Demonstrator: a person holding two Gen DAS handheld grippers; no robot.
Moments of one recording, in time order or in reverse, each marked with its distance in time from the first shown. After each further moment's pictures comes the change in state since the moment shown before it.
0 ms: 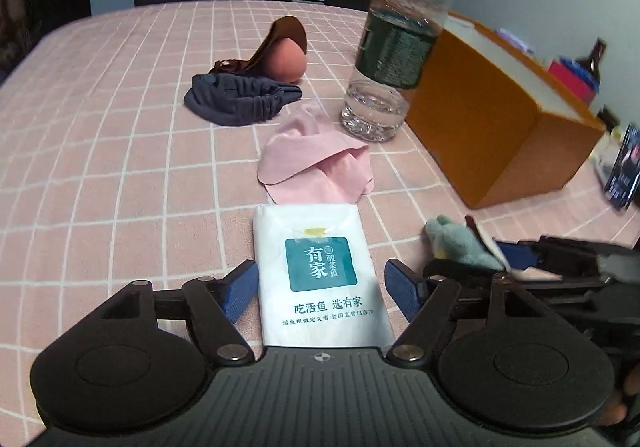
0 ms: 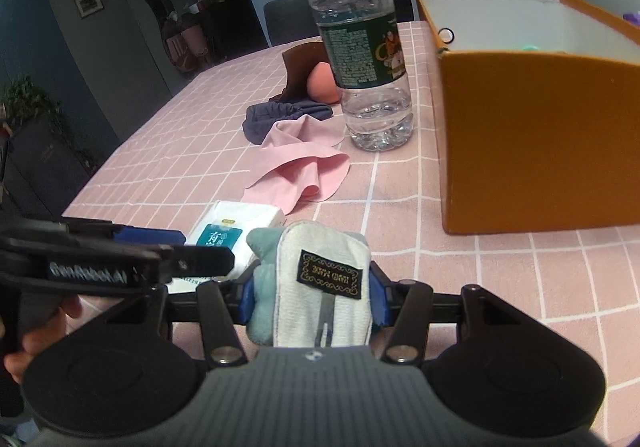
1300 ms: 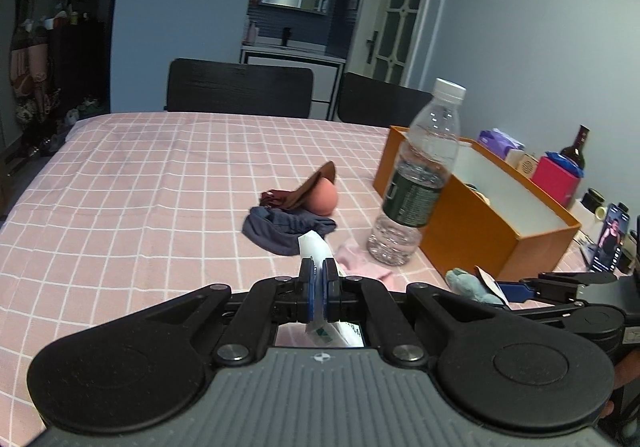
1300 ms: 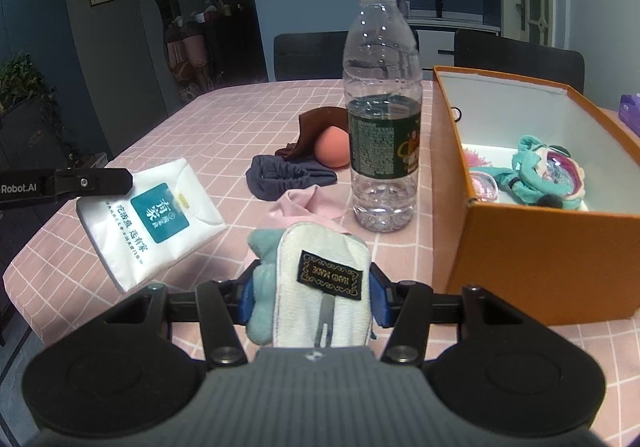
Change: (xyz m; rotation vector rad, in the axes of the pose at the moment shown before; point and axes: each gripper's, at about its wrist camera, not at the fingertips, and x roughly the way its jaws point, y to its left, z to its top) left arm -0.082 0.049 0.027 -0.031 -0.307 -0.029; right arm -0.020 0.038 0.037 -0.155 -0.086 -0.105
